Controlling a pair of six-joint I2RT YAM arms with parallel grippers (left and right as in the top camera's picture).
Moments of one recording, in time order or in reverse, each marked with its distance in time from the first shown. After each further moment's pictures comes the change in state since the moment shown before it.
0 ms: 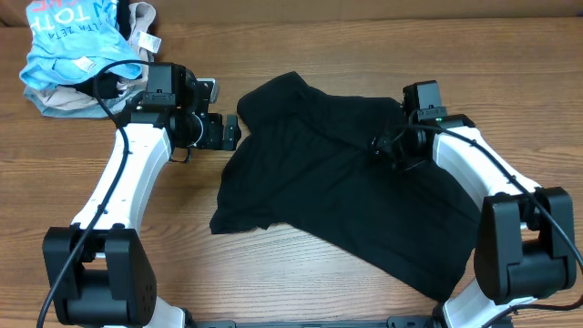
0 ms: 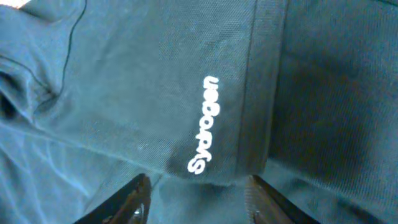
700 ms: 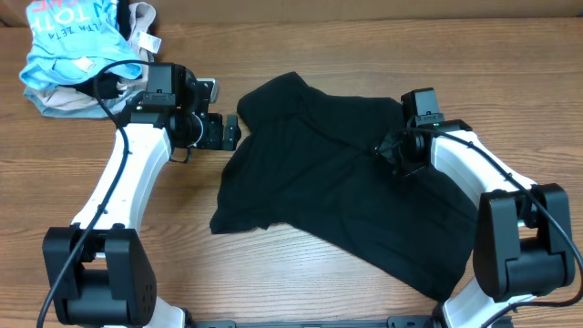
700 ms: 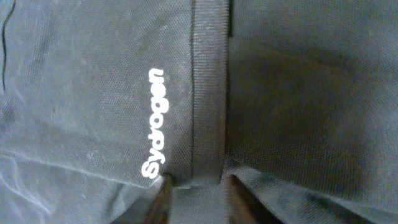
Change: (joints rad) left arm 0.000 0.000 0.000 0.000 0.000 0.000; right arm 0.000 0.013 -0.029 -0.006 0.062 0.038
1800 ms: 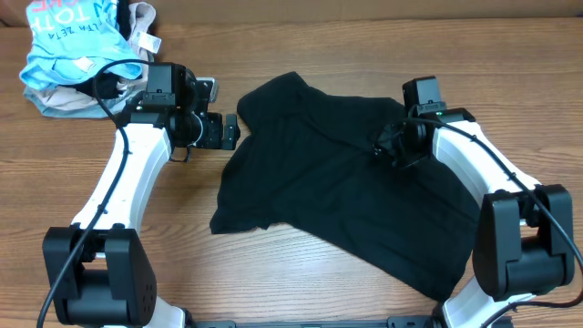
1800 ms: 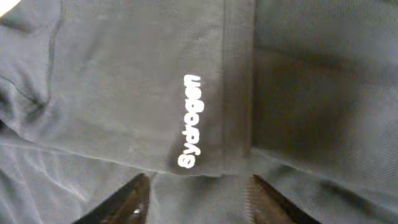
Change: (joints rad) left arm 0.000 0.000 0.000 0.007 -0.013 0.000; right arm 0.000 0.005 0.091 -0.092 -0.030 0.018
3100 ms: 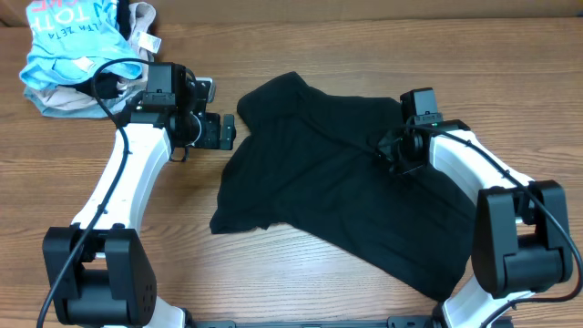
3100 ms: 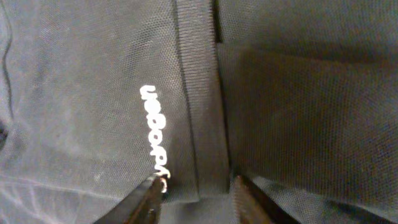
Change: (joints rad) left arm 0.000 0.000 0.000 0.000 -0.060 0.003; right arm 0.000 0.016 -0.091 0.125 0.025 0.115
